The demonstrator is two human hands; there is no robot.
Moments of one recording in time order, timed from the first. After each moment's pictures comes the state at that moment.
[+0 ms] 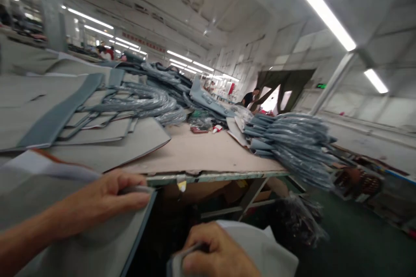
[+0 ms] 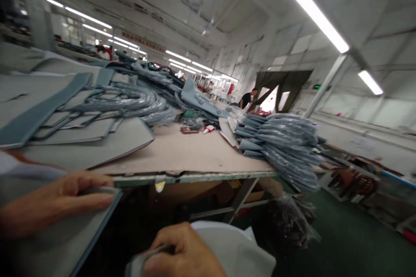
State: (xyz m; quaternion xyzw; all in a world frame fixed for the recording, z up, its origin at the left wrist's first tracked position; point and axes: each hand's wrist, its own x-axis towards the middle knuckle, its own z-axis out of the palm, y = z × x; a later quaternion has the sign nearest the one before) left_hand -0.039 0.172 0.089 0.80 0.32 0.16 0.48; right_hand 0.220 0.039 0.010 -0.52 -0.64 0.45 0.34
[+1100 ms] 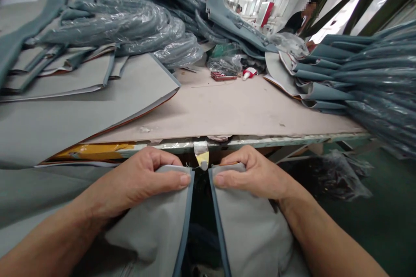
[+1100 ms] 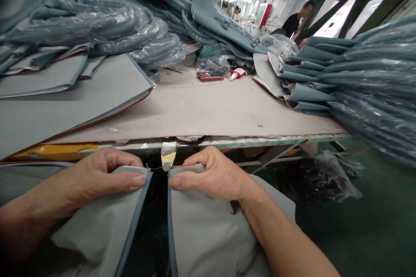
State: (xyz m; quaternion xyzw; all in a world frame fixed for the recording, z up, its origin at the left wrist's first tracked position) left_hand 0.026 0.202 0.030 0.59 0.42 0.09 0.68; right_hand 0.266 0.138 0.030 -0.46 -0.57 0.61 0.31
